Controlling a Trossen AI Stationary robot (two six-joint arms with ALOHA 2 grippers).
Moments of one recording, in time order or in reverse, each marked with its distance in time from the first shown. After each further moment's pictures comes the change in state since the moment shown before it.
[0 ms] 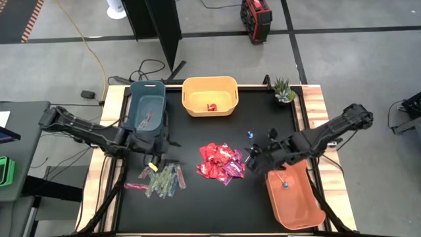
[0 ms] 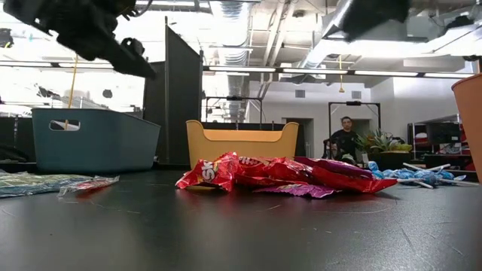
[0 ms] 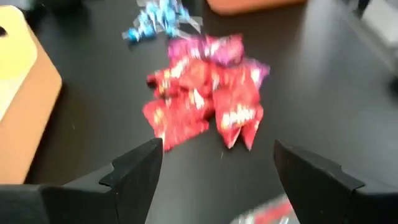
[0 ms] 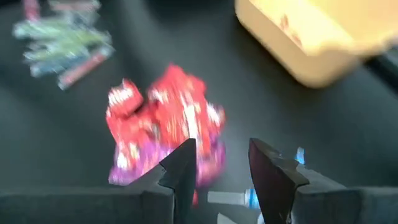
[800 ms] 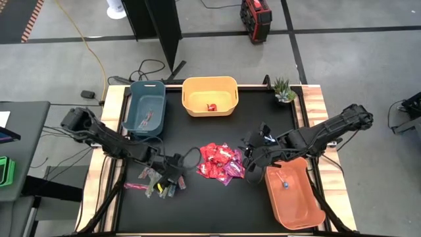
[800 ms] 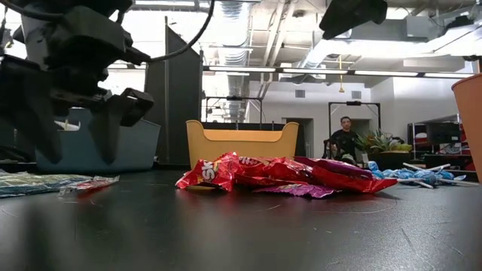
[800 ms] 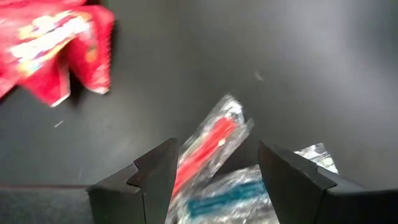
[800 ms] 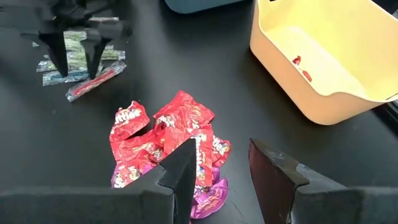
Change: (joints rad) left arm -0.136 0.516 0.069 0.088 0.279 0.144; right arm -0.044 0.005 -0.028 0.132 -0.002 -0.159
